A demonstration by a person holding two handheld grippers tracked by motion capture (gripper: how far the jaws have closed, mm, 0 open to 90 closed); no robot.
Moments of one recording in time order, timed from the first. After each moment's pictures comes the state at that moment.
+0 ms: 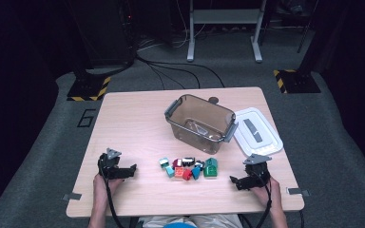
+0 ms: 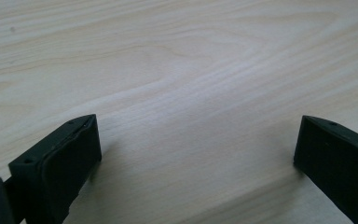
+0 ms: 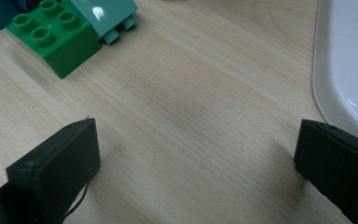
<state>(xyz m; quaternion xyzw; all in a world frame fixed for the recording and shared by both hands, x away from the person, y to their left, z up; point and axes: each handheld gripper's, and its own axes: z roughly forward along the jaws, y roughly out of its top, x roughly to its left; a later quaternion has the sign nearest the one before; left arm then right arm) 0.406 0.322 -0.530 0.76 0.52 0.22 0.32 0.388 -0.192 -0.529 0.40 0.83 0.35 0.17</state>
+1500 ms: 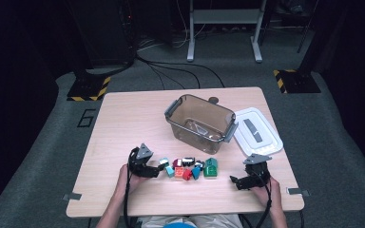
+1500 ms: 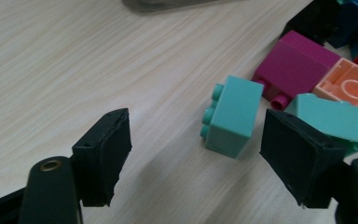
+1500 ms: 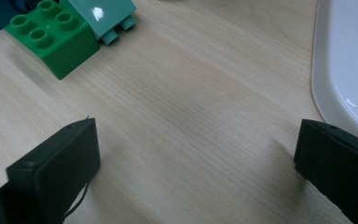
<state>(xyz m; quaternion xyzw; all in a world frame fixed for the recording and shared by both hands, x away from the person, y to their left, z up) 0.419 0.233 -0.514 0.84 0.33 0.17 0.38 0.389 -0.192 -0.529 0.40 0.83 0.34 0.17</state>
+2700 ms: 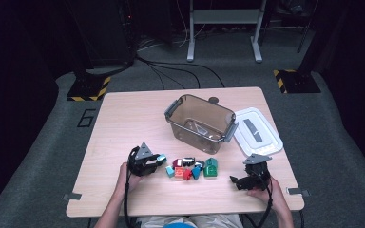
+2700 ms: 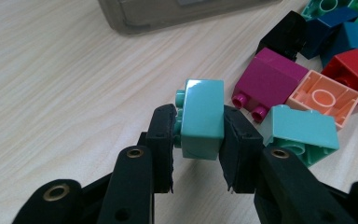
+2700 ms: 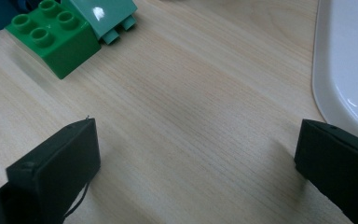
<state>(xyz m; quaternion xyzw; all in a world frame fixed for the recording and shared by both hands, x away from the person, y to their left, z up) 0.418 0.235 -0.506 0.85 0.31 0.16 0.40 0.389 -0.192 -0.529 0.40 0.83 0.35 0.17</state>
